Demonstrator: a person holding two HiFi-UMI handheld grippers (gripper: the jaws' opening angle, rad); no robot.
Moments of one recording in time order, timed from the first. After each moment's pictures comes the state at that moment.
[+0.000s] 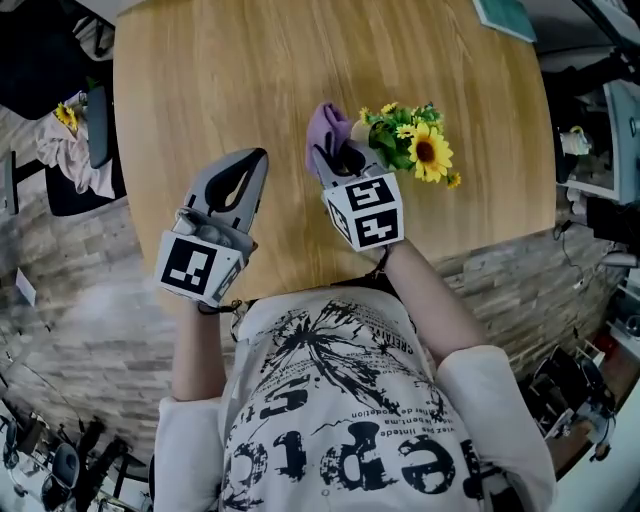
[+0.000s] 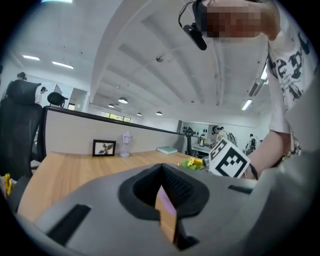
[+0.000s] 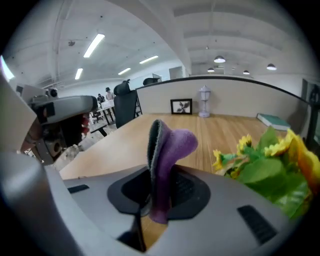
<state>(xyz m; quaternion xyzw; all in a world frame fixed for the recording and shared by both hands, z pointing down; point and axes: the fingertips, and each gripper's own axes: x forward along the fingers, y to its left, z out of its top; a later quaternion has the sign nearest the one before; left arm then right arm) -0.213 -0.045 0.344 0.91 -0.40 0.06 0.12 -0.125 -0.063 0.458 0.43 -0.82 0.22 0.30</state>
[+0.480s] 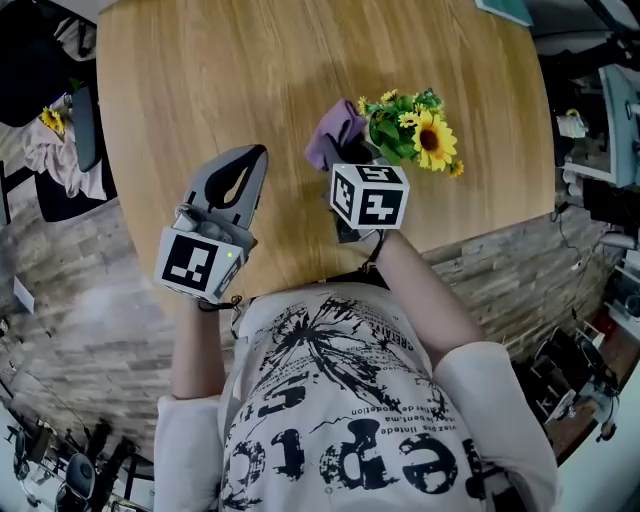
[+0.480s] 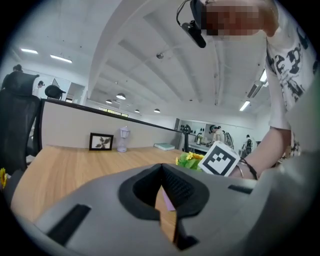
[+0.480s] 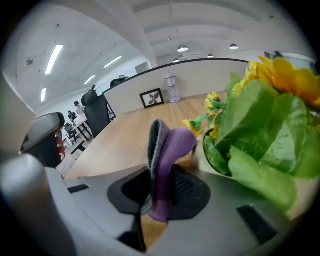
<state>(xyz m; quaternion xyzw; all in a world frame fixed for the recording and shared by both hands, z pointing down) -0.207 -0.044 0.366 0.91 -0.38 0.07 0.14 -0.088 -0.064 0.497 0.53 -0.73 0.35 0.25</state>
